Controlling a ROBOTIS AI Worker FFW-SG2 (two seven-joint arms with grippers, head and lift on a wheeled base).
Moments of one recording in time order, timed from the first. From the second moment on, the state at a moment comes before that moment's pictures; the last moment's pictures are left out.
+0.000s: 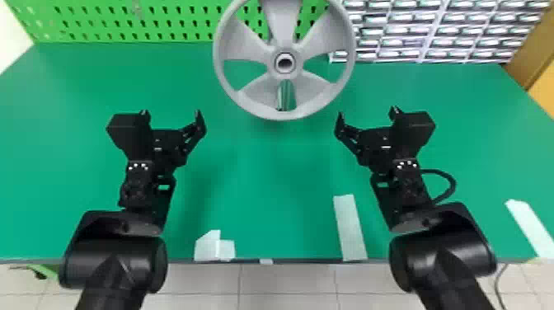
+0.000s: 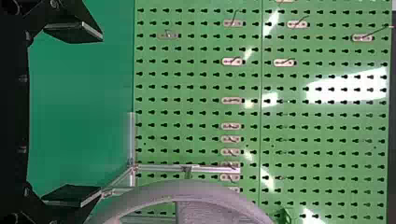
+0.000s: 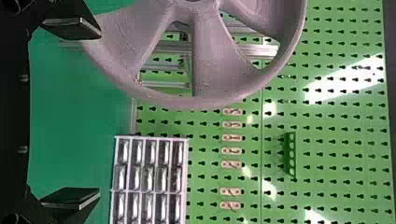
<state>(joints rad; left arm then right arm) 0.06 0.08 -0.04 -1.62 0.08 -0.09 0.03 -0.02 -0.09 0.19 -1.53 -0.06 -0.13 -0.09</state>
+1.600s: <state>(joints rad) 0.04 0.08 -0.02 -1.52 0.05 -0.18 0.03 0.03 -0.08 0.10 -1.47 -0.06 -0.24 -0.02</state>
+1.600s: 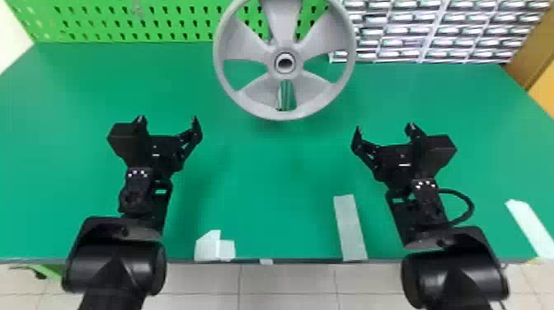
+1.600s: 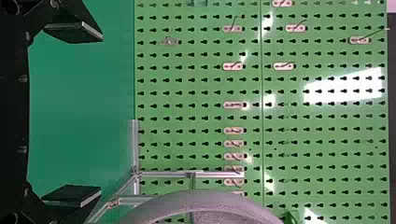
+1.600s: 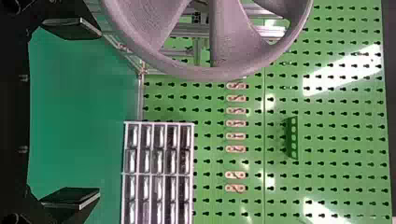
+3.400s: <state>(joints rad) 0.05 0.08 -0.03 -1.52 0.06 -0.20 0.03 0.01 -0.08 0.14 -1.46 -0.06 -0.25 -0.02</state>
